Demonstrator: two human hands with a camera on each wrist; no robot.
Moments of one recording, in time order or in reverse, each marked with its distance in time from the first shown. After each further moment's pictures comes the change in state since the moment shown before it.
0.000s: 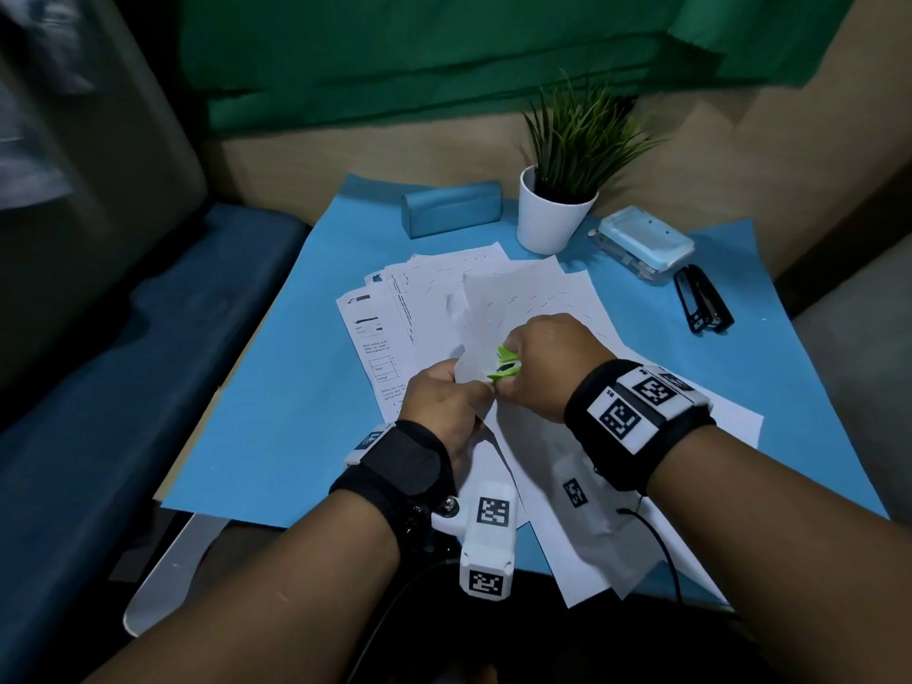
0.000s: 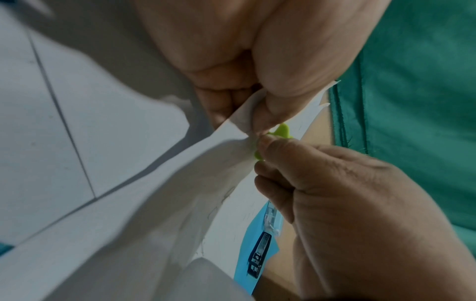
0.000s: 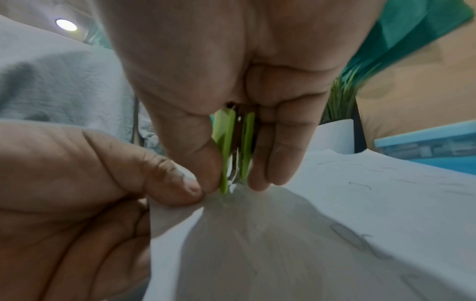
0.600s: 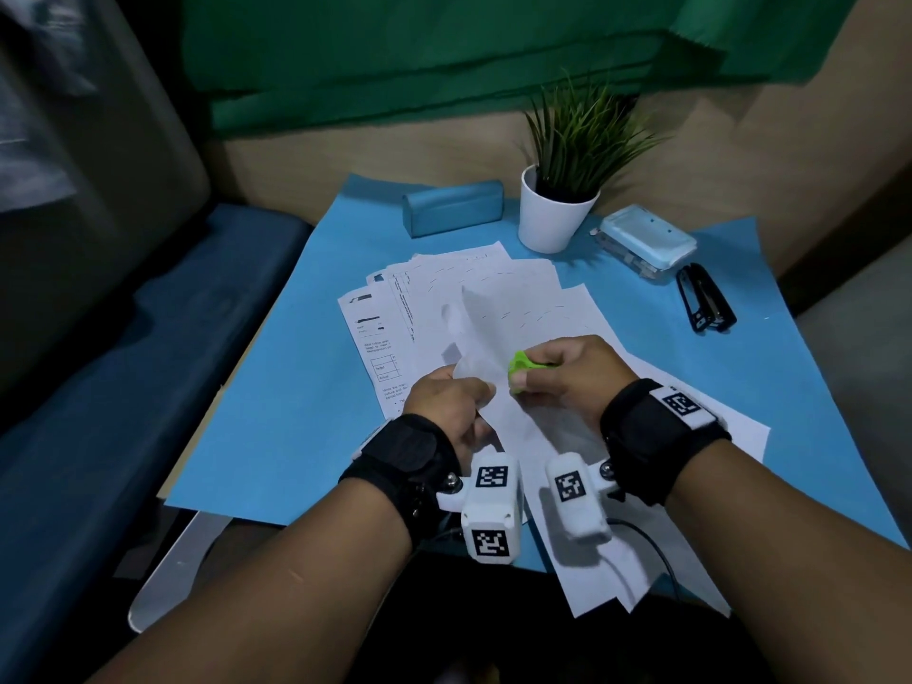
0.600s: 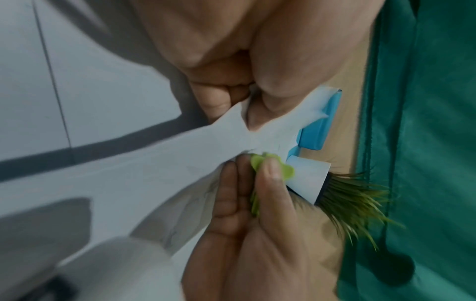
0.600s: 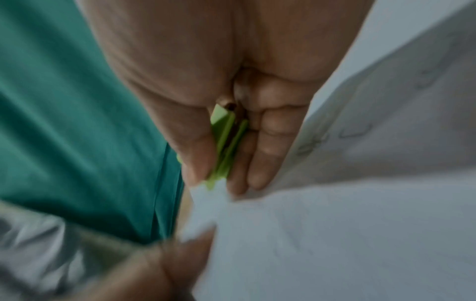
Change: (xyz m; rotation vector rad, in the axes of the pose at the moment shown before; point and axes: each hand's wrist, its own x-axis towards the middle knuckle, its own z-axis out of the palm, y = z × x) left_hand 0.001 0.008 -0.001 0.054 0.009 -0.150; right_hand -0.012 0.030 0.034 1.437 -0.031 0.376
